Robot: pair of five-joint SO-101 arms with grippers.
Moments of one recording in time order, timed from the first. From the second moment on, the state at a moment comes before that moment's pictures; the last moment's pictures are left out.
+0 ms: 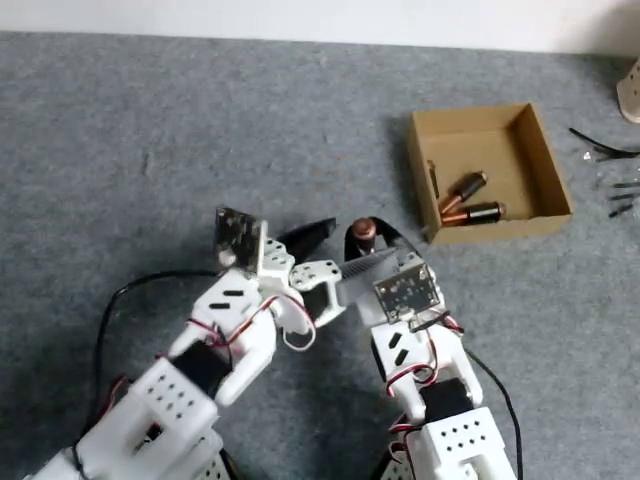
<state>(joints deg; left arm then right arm) 33.8 -62.7 75.9 4.4 25.6 -22.3 -83.1 96.0 -0.4 16.8</state>
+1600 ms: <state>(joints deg) 7.1 -102.5 96.0 40.8 -0.4 10.3 3.9 31.7 7.1 13.0</state>
